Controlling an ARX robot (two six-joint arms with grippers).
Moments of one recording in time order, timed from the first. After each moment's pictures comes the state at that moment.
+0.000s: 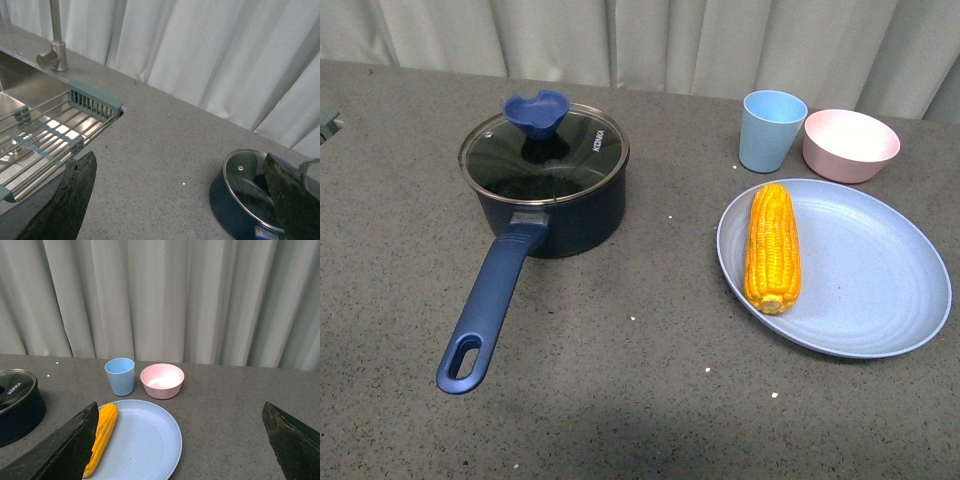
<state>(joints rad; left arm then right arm) 0.01 0.83 0.14 0.64 -0.25 -0.22 0.00 0.00 0.01 0.00 0.00 0.00</state>
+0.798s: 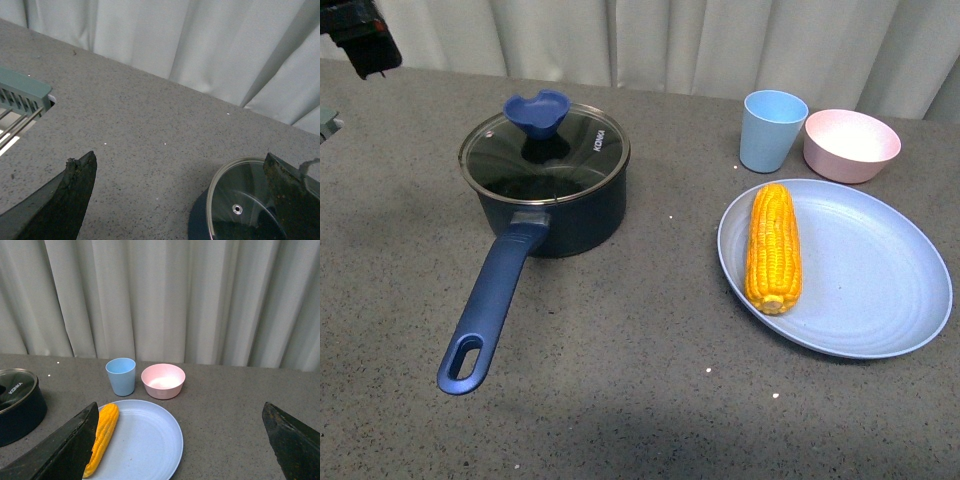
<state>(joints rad) -0.04 1.83 0.68 0.95 -0.12 -0.21 0.00 0.00 0.01 0.00 0.00 0.00</state>
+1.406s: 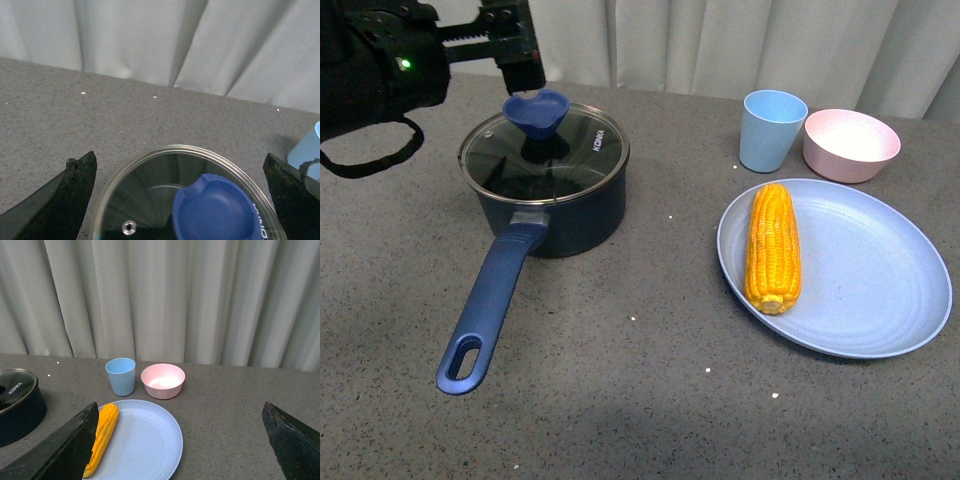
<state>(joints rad) -0.21 2.03 0.88 0.96 -0.04 -0.15 0.00 0.00 0.01 0.00 0.00 0.00</state>
